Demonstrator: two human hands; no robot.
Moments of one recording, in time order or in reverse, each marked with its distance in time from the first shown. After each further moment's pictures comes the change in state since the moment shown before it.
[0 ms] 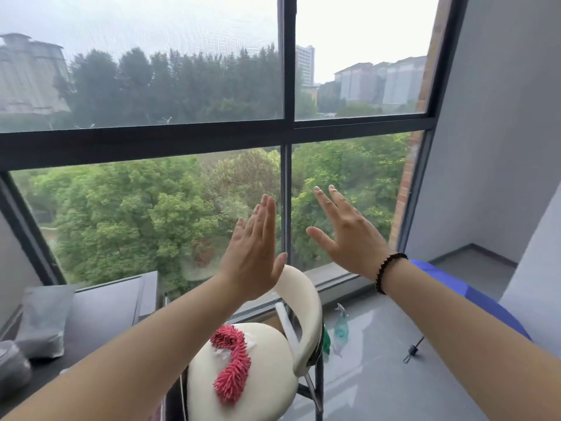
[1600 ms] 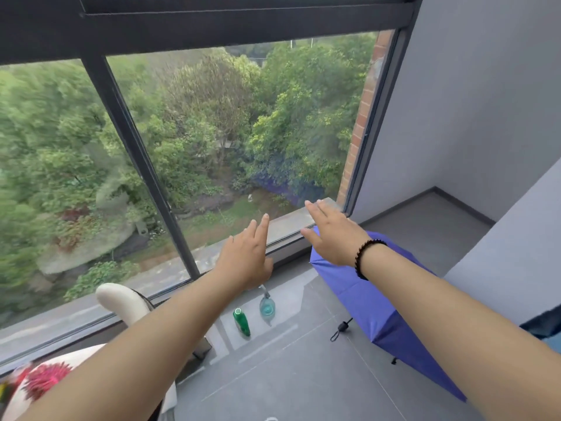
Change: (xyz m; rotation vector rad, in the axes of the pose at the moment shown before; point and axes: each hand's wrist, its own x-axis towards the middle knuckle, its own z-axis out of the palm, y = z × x) left_hand 0.404 0.162 0.427 -0.050 -0.567 -0.177; right_hand 0.156 0.562 0.143 -0.047 -0.611 0.274
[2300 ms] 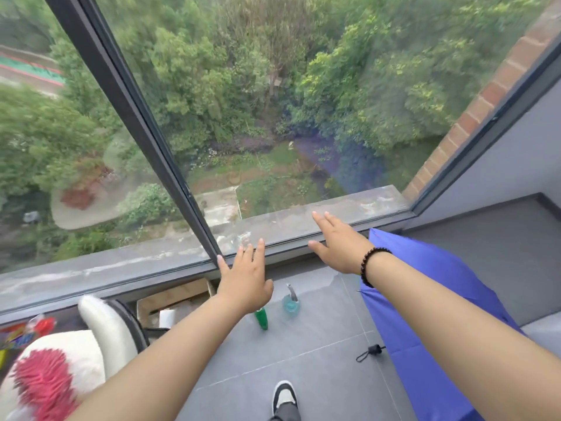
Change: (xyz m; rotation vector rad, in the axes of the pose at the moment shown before) left_hand 0.163 -0.146 0.130 -0.125 -0.315 -0.394; right_hand 0.286 -0.002 0.111 0.057 -0.362 -0.113
